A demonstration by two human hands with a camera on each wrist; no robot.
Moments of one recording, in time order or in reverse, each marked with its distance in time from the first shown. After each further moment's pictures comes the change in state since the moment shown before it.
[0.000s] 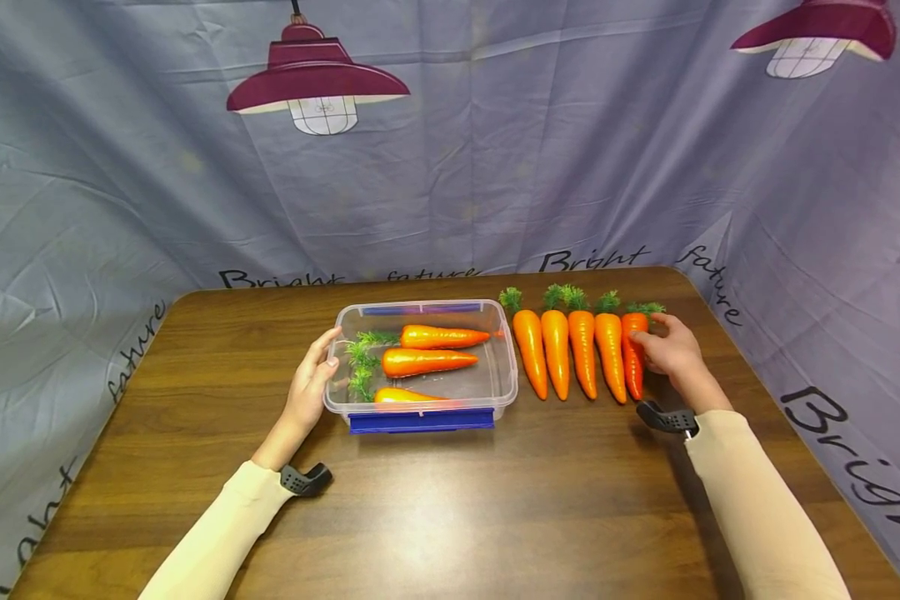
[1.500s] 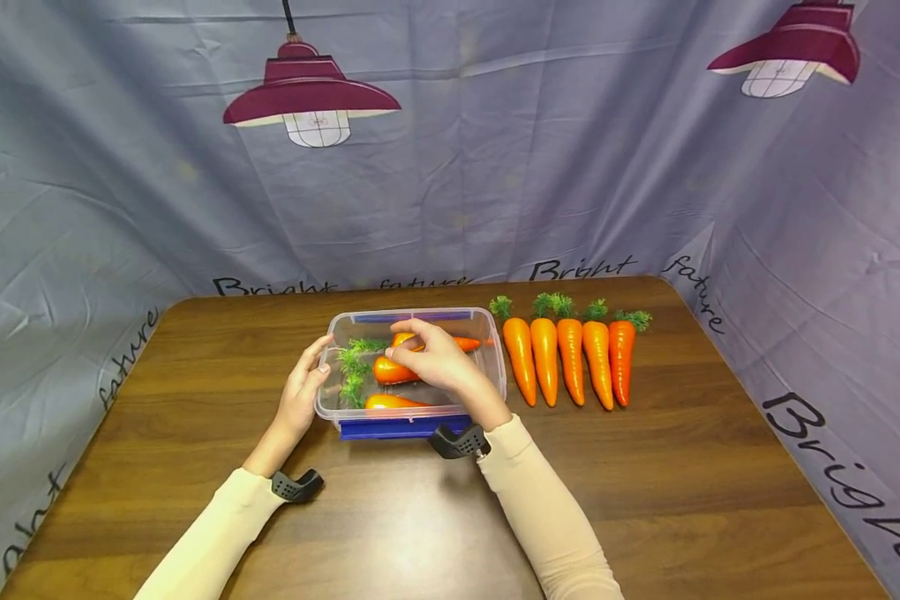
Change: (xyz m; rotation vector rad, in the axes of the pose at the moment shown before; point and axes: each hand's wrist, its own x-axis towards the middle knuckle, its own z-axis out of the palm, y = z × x) left_hand -0.001 0.004 0.000 -0.026 -0.011 0.018; right_hand -0.090 -0.194 0.207 0.111 -0.458 -0.485
